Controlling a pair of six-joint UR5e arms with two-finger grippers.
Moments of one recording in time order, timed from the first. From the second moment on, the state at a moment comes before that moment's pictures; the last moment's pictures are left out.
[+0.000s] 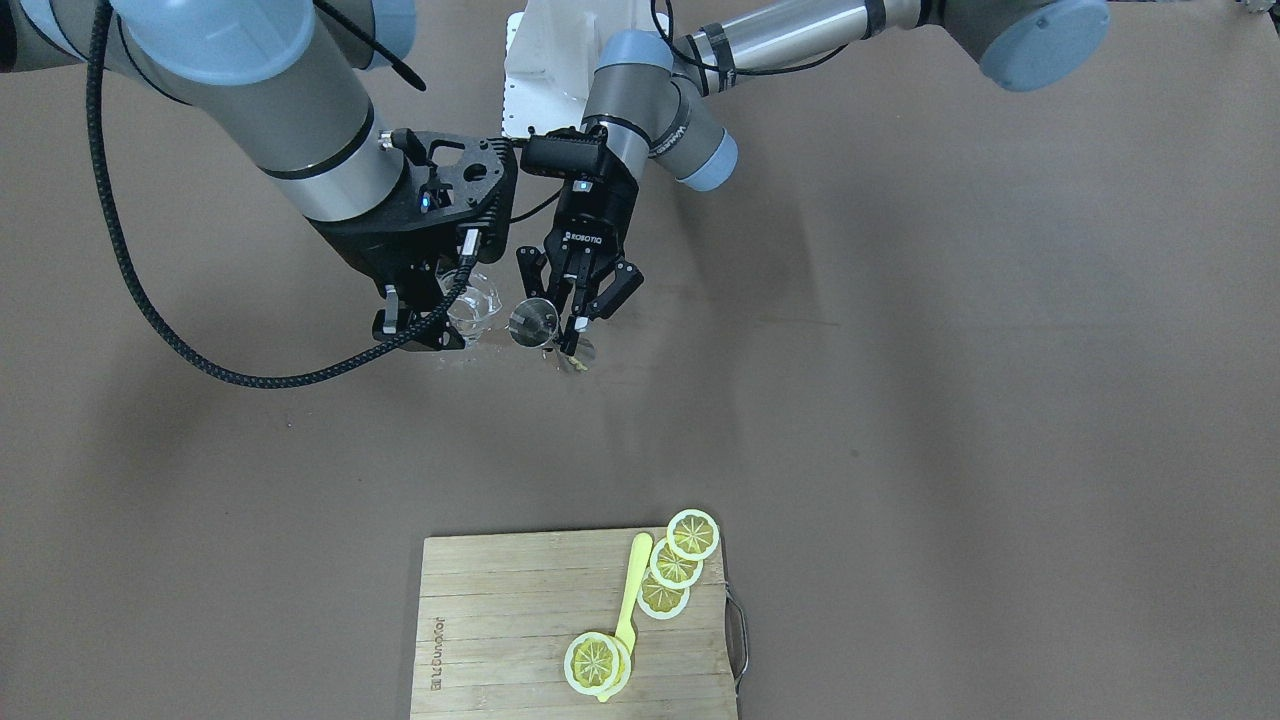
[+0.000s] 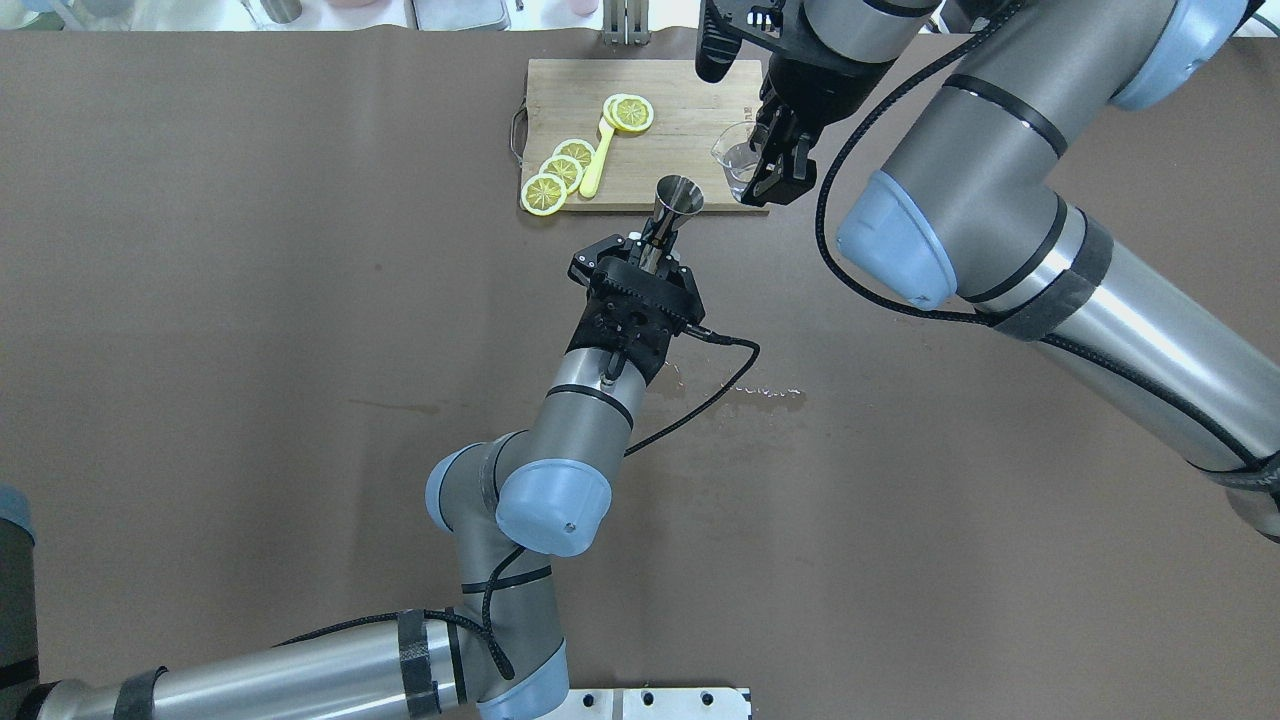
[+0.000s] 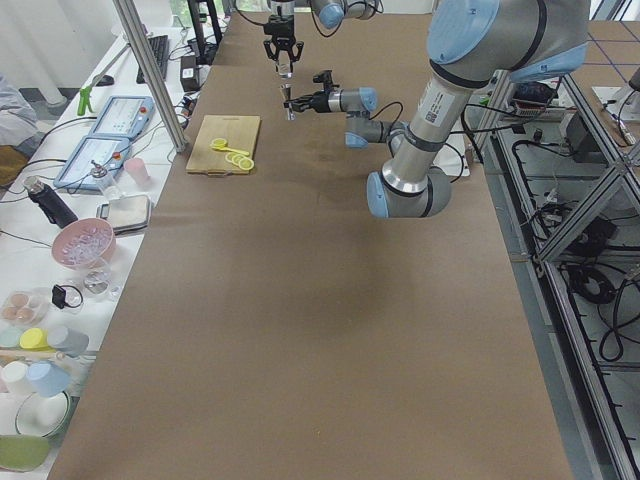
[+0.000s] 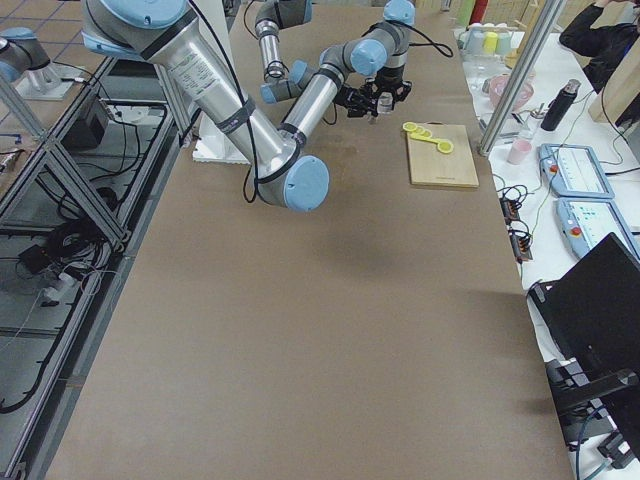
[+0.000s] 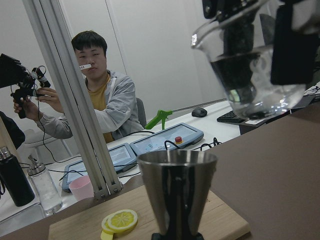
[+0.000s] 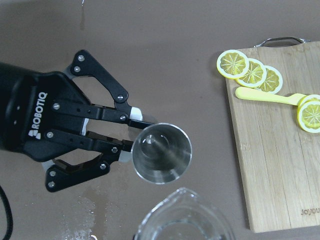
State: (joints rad) left arm -0.29 -2.38 -1.31 -2.65 -0.67 -0.46; right arm 0.88 -0.74 1.70 -1.78 2.21 -0.51
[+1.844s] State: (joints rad) left arm -0.30 -2.34 -1.30 -2.70 -0.67 -0.45; right arm 0.84 -0.49 1.49 -2.14 2.02 -0.84
